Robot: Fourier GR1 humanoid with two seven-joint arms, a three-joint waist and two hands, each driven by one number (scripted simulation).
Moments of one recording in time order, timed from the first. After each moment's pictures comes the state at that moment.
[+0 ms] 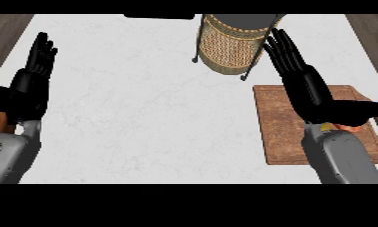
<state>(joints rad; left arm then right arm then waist) -0.27 0.54 -0.15 -1.36 0.30 0.35 -0.13 -0.31 -0.26 0.16 -1.54 -0.29 0.02 -0.12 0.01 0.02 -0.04</state>
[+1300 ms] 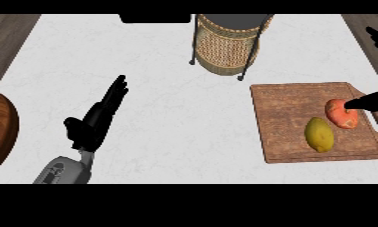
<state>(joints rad) -0.16 0.34 -0.34 -1.31 0.31 0.13 -0.16 -0.37 -0.81 0.08 -1.17 0.07 0.10 -0.01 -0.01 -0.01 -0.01</state>
